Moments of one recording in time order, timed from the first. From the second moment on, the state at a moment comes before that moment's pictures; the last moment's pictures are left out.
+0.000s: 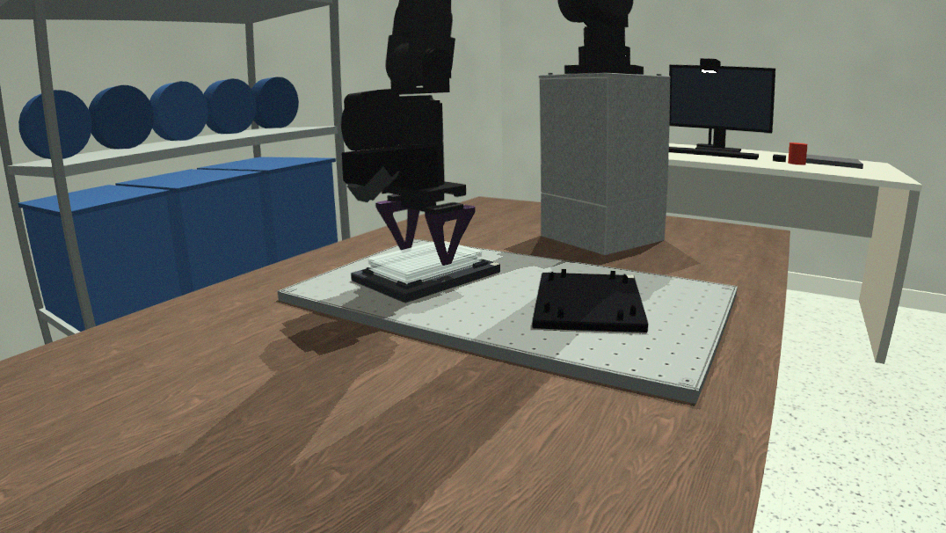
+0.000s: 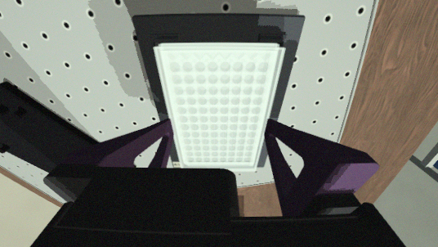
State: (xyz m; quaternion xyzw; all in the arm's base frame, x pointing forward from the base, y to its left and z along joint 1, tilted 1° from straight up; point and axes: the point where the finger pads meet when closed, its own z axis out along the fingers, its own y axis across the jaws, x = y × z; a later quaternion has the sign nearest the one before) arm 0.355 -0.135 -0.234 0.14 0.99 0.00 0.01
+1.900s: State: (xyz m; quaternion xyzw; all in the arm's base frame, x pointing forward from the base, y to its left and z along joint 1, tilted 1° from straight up) arm 0.351 -0.133 -0.195 0.14 0.99 0.00 0.00
